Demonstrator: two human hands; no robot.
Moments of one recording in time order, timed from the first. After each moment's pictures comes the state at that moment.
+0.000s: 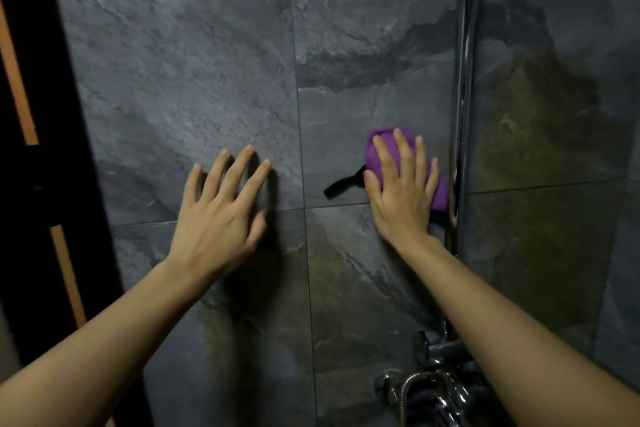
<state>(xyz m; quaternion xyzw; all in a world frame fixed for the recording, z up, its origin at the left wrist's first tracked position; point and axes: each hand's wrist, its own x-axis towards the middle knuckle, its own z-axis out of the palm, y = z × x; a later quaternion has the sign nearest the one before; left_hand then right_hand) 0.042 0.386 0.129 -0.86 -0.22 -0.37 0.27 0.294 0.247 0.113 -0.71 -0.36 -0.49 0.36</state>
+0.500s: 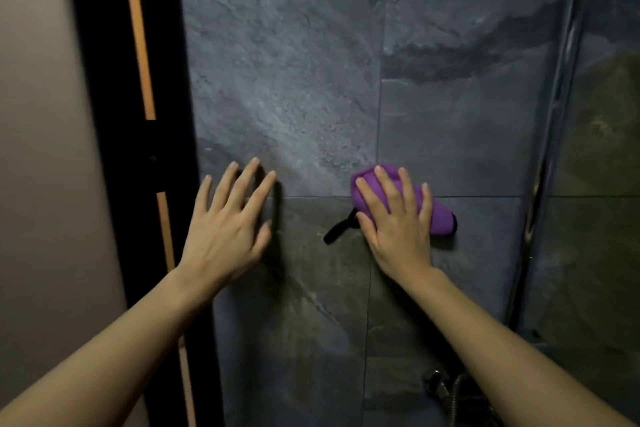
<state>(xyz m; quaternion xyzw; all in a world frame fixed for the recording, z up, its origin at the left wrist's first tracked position) -0.041 0.429 0.090 -0.84 -0.30 -0.36 0.28 0.214 0.304 0.059 -0.67 -0.45 -0.53 0.25</state>
